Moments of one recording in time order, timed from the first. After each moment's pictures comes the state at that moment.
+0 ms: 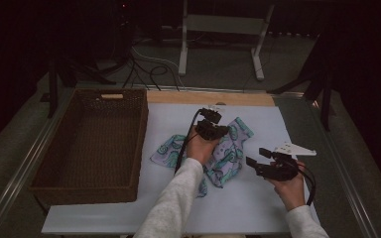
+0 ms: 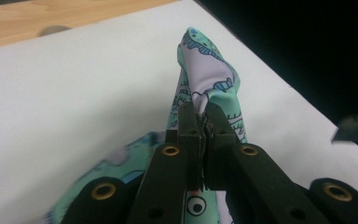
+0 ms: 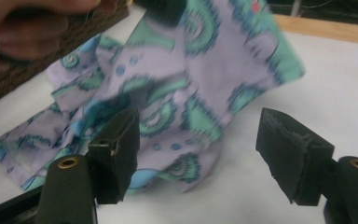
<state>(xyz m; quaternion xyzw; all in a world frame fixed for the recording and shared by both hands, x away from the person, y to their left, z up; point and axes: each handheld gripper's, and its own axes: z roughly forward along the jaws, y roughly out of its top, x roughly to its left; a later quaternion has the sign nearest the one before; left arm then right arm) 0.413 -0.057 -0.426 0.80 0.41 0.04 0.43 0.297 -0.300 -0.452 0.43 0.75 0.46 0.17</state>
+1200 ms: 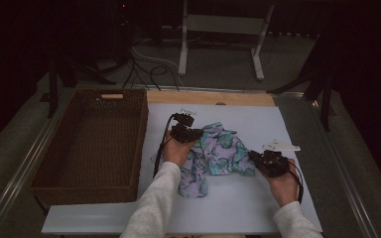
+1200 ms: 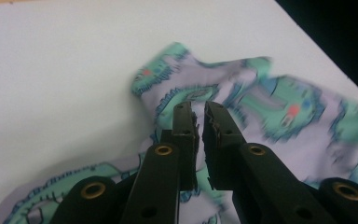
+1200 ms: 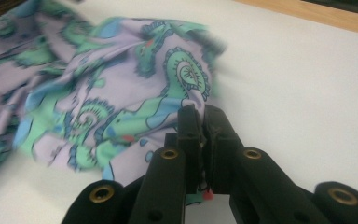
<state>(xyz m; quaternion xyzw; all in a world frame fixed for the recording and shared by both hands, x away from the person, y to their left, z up) 0.415 0.008 -0.457 0.78 0.47 0.04 0.40 0.312 -0.285 -0.463 0.45 0.78 0.38 0.22</state>
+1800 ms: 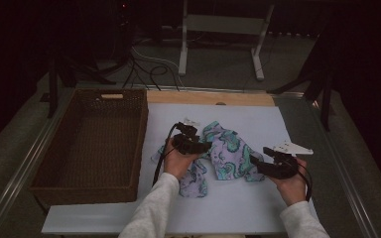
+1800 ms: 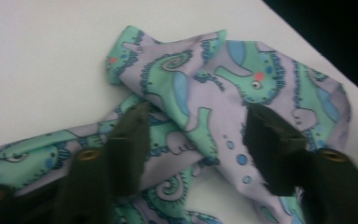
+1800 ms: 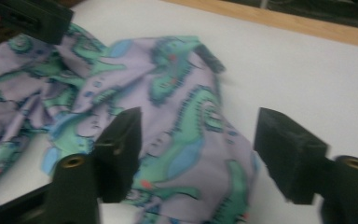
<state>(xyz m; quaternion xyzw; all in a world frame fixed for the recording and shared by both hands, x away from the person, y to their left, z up) 0.377 0.001 -0.456 0.79 0.44 0.05 0.42 0.303 -0.304 -0.459 0.44 0.76 0.42 0.22</state>
